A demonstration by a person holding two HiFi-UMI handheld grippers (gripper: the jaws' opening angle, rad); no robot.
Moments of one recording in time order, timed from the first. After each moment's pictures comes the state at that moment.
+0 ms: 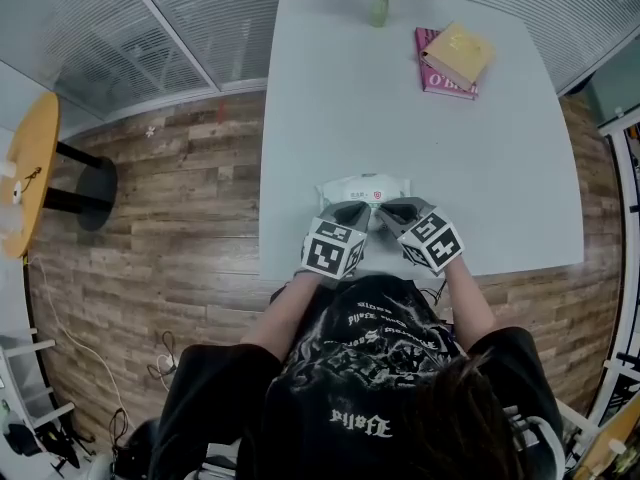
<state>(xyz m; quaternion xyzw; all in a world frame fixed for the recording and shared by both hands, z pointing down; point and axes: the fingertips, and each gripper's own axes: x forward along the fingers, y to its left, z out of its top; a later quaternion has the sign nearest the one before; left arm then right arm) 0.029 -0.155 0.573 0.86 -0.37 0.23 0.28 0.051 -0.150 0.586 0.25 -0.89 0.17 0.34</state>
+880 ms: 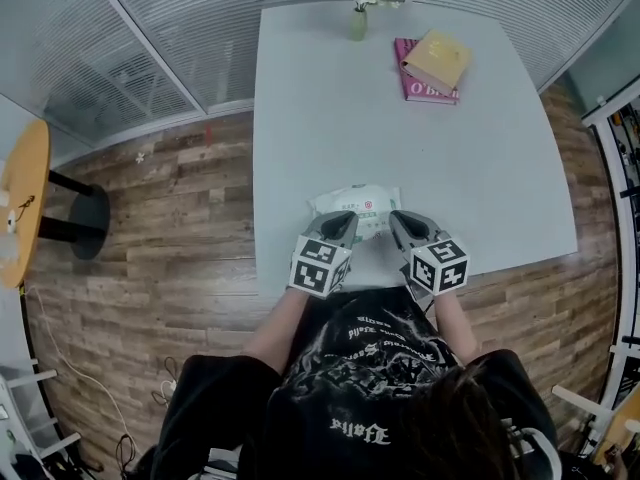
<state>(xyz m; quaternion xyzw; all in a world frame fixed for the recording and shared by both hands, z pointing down) 0.017 -0.157 0.559 0.88 -0.36 0.20 0.23 0.091 -0.153 0.551 0.45 -0.84 0.25 0.16</state>
